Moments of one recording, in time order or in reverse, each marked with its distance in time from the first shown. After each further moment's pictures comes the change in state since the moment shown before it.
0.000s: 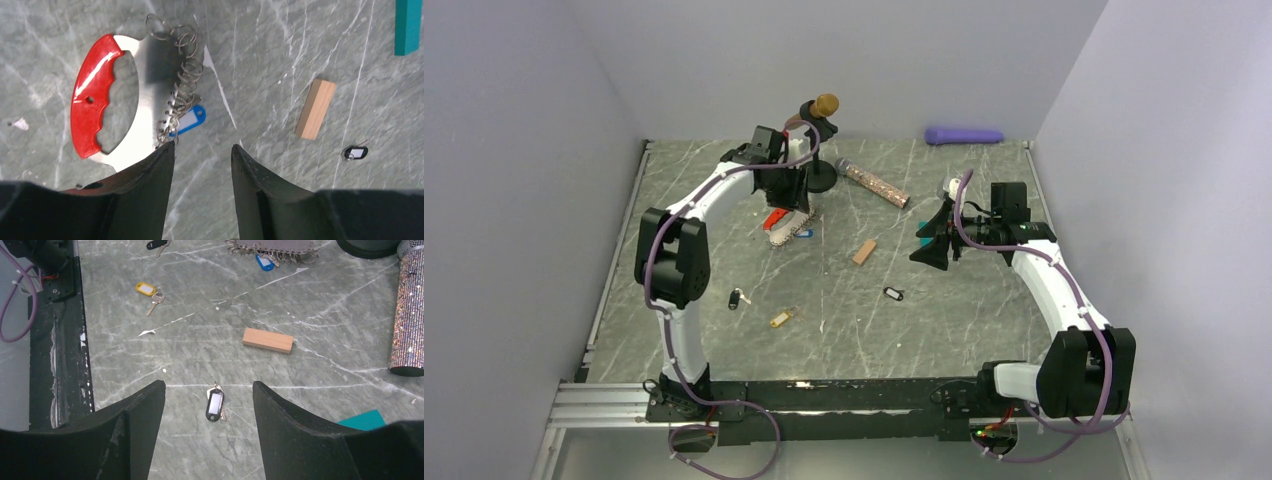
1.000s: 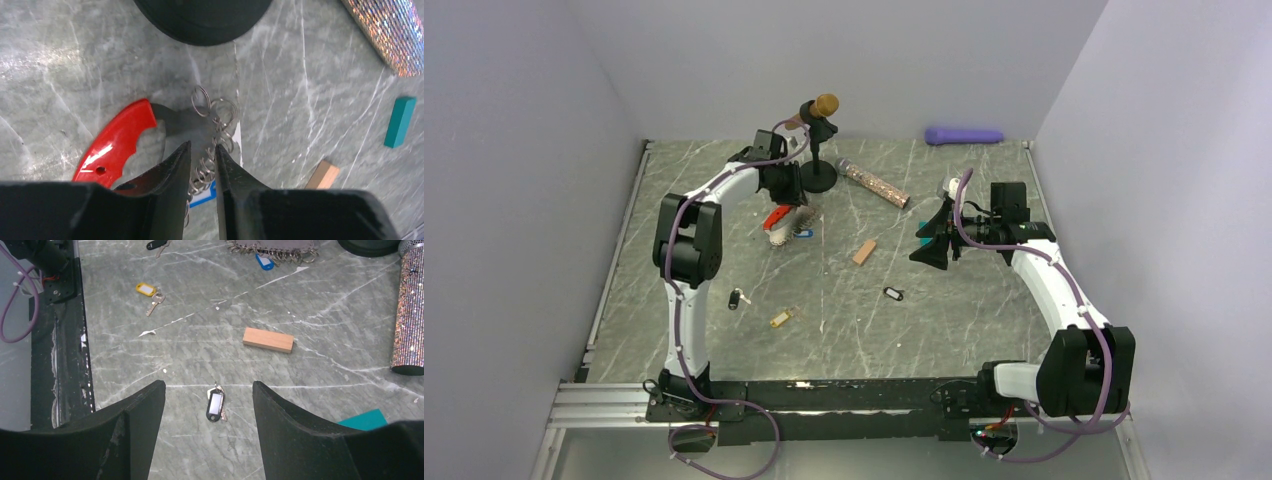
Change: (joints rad) left arm 0.035 0.206 0.090 0.172 -0.007 -0.224; right arm 0.000 0.005 -0.001 0.009 0.000 0.011
